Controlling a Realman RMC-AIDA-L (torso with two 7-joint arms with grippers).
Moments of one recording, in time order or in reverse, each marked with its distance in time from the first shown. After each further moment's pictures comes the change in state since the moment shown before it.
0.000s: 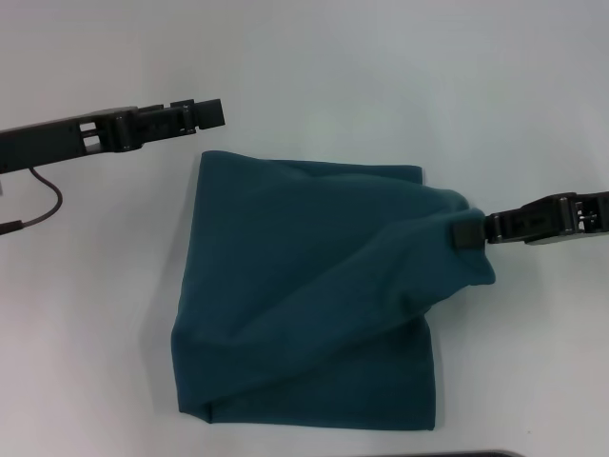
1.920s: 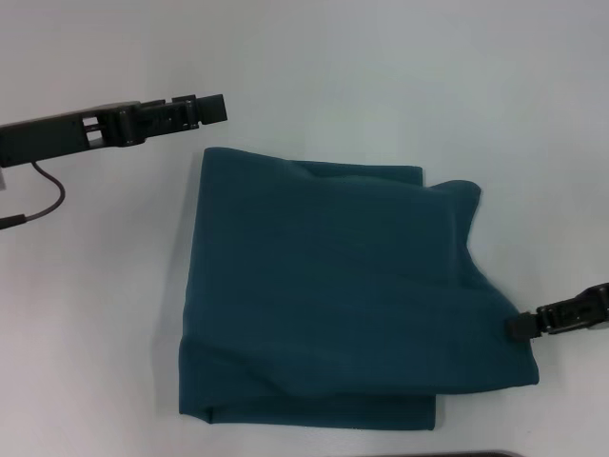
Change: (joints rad) left arm -0.011 0.000 0.000 0.000 0.005 -0.013 -0.001; right arm -0.077 -0.063 -0.072 0.017 -0.193 0.079 0.026
